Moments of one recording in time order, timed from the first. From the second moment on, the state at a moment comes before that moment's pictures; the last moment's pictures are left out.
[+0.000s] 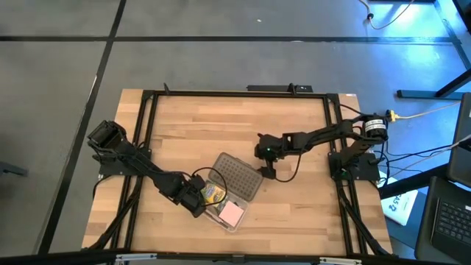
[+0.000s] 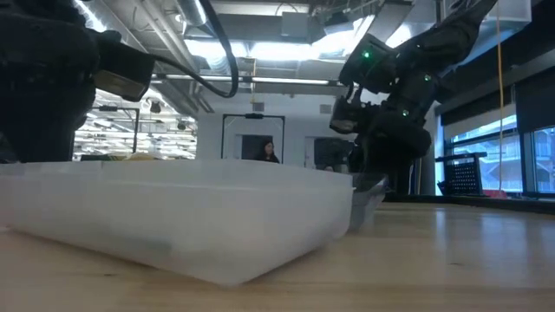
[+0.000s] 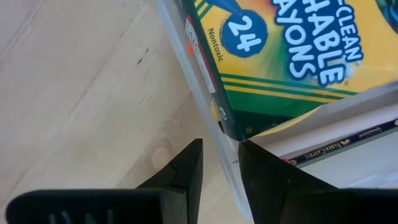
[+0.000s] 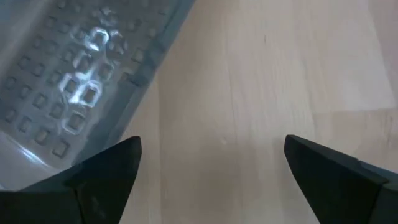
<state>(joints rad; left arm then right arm) -0.56 1.67 0.96 -0.67 -0.17 -1.28 -0.07 1.69 0.77 -0.06 -0.11 0.05</state>
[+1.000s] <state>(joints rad) -0.55 1.67 0.96 -0.67 -0.18 -1.28 -0.04 1.73 0.77 0.11 -0.25 0.01</state>
